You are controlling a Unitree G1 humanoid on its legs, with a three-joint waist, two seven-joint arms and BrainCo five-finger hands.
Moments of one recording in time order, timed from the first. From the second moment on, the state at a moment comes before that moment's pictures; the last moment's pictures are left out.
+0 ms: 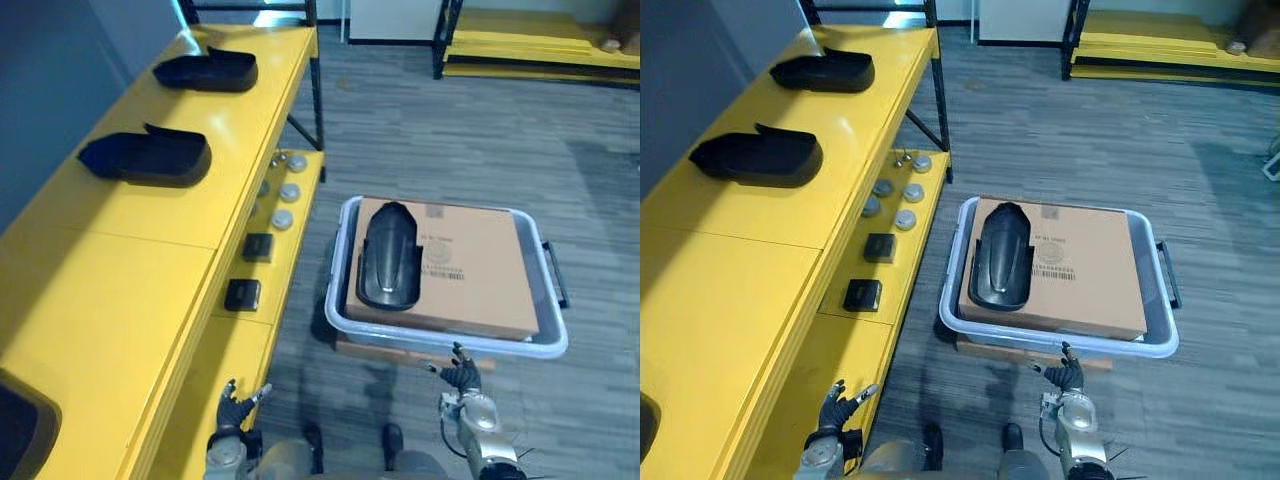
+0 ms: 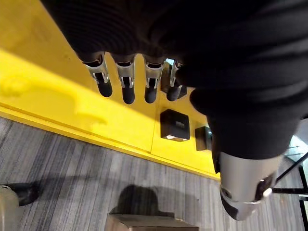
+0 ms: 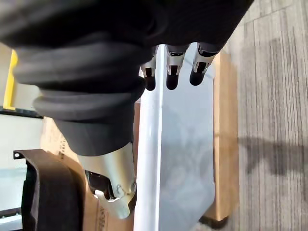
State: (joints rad) left arm 0.15 0.01 0.12 0.68 0.08 -0.06 0.22; right arm 0.04 -0.07 -0.18 0.60 0.06 -0.10 -0.17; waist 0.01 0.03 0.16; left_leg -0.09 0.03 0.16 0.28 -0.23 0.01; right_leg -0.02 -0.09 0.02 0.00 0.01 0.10
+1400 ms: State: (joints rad) left arm 0.20 0.04 0.08 0.70 0.06 -0.07 0.21; right arm -0.39 -0.20 -0.27 0.47 -0.25 0.03 -0.41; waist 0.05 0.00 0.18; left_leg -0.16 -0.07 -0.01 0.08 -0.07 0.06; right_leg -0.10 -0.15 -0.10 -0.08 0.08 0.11
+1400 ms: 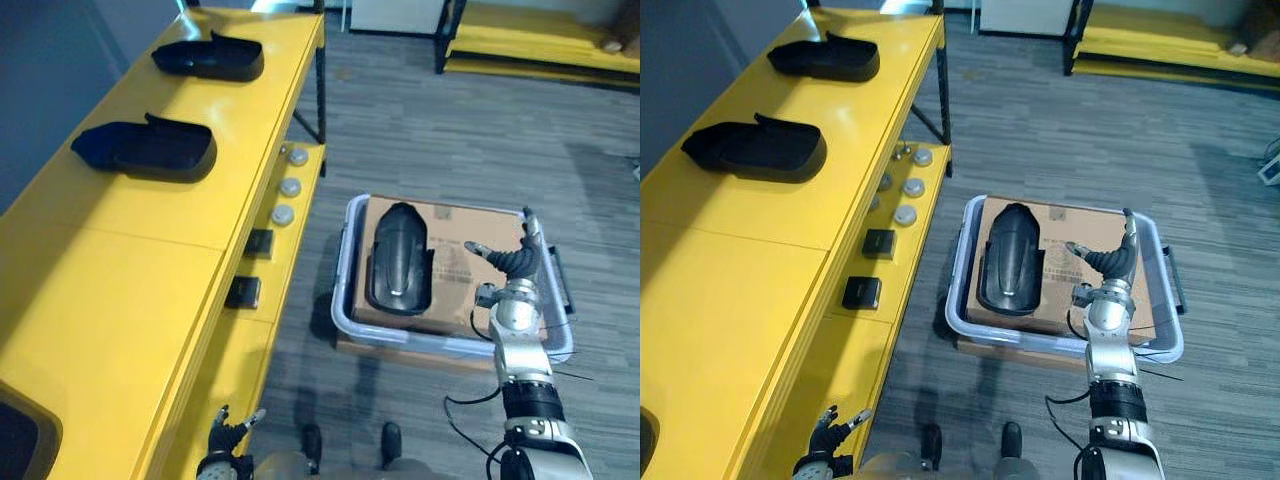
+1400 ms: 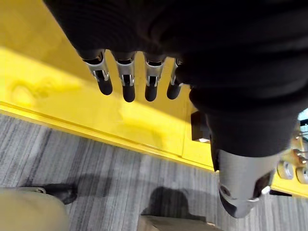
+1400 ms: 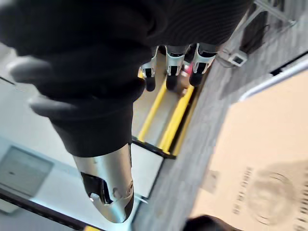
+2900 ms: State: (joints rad) left arm 0.13 0.05 -0.01 0.65 0.01 -0.08 0.24; right arm -0.47 -0.23 -0.24 0.55 -0.31 0.11 -0.43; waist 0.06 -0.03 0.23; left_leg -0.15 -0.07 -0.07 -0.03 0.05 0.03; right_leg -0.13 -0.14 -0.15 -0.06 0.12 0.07
